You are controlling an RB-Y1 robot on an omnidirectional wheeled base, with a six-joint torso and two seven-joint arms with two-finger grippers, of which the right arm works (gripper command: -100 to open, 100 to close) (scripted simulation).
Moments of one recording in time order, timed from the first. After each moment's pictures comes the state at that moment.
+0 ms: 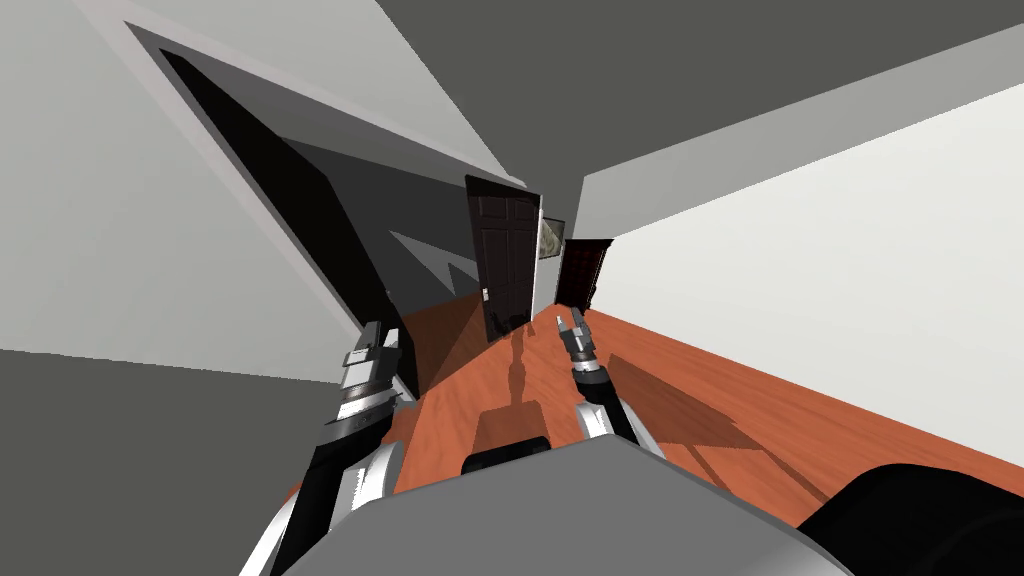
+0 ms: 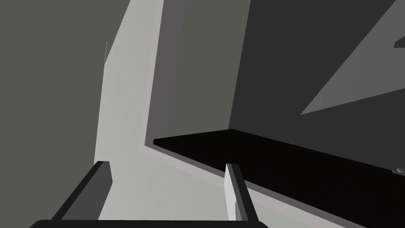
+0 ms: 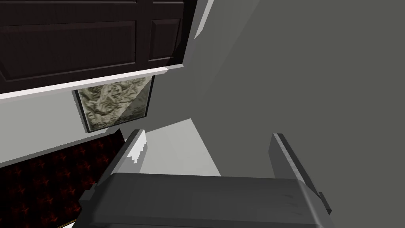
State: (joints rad) arm 0.46 -0.06 0.06 -2.10 0.09 -0.56 -0.16
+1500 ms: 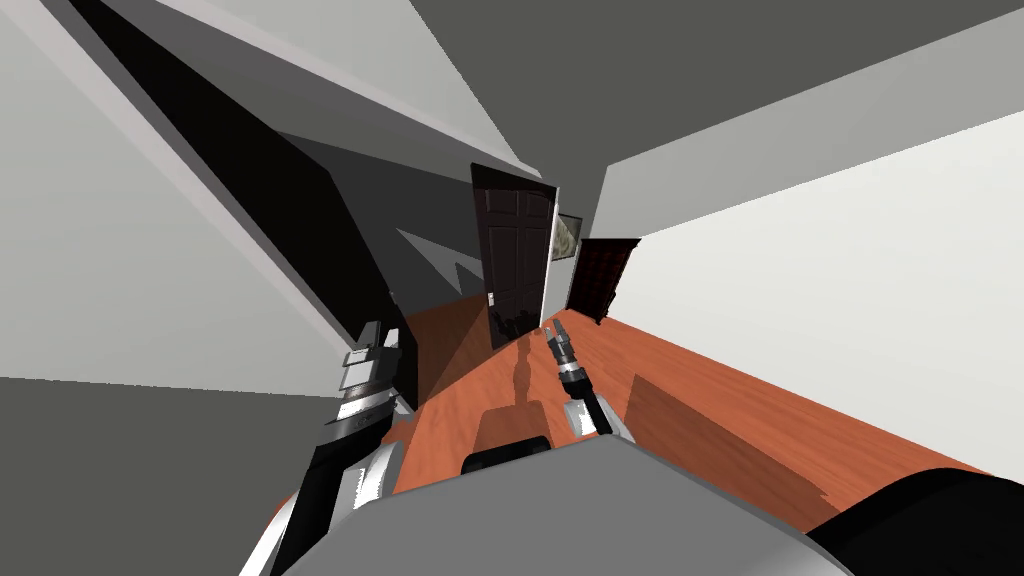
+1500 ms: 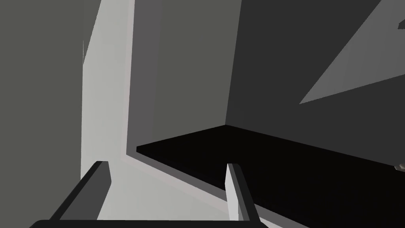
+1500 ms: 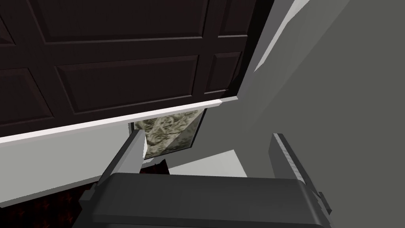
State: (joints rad) arm 0.31 -0.09 0.08 -1.75 0.08 -0.62 -0.13
